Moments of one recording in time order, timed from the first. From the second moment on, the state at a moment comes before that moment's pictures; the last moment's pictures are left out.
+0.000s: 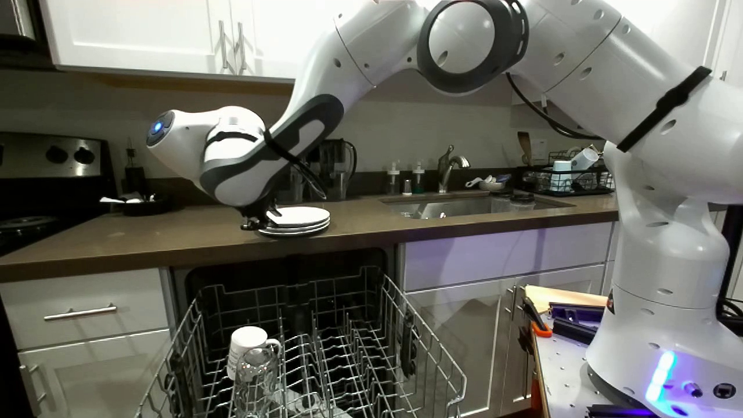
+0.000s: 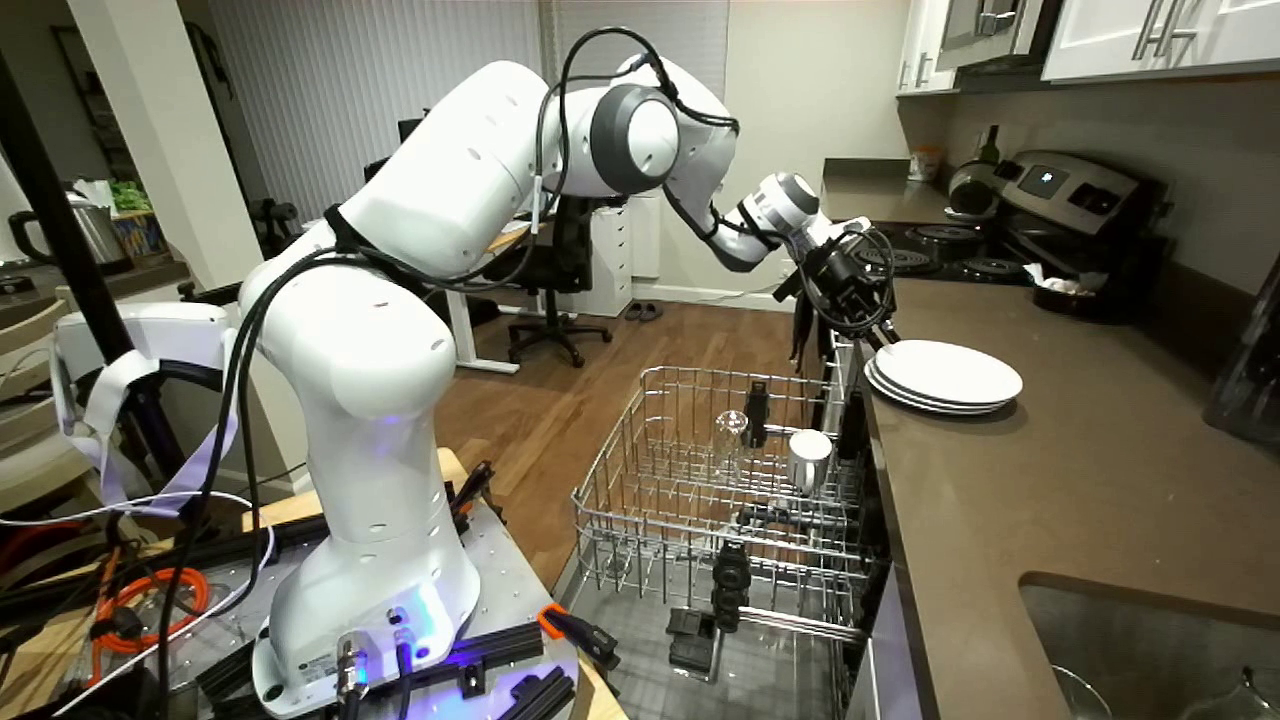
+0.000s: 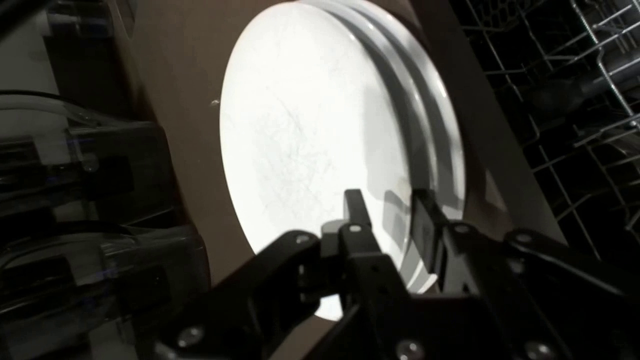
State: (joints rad) arm 0.23 0.89 -0.14 -1.19 -0.84 1.85 0.44
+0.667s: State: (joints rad) arm 0.22 0.90 -0.14 -1.19 -0.83 1.85 0.44
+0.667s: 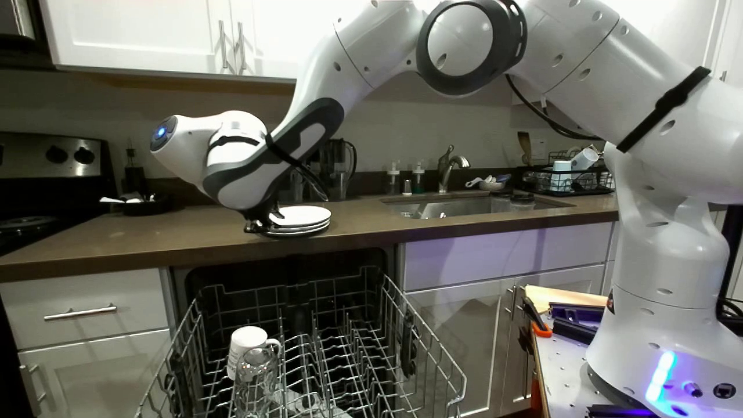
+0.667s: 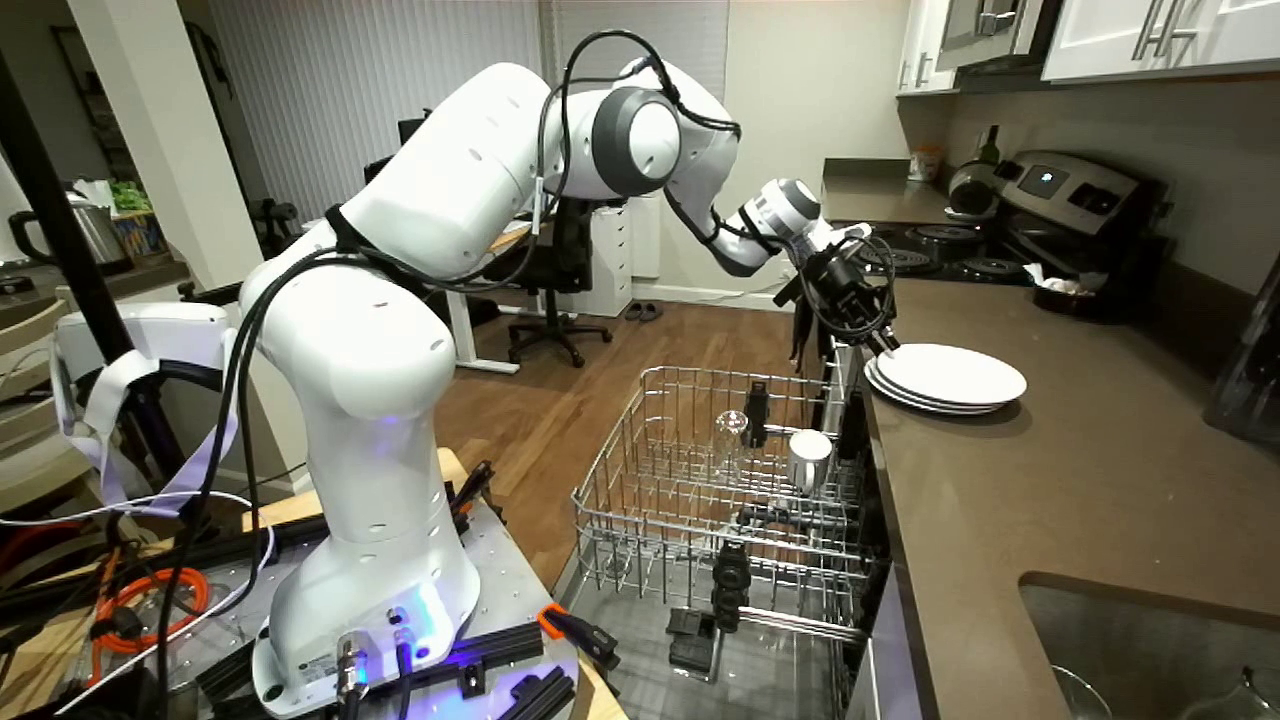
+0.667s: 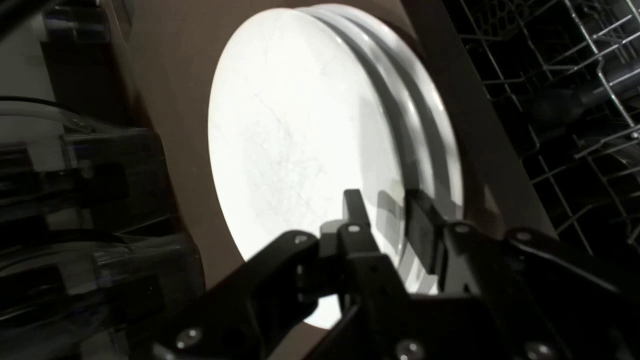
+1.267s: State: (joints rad) arm 0.21 0.91 -0.14 -1.19 -0.83 1.85 0.44
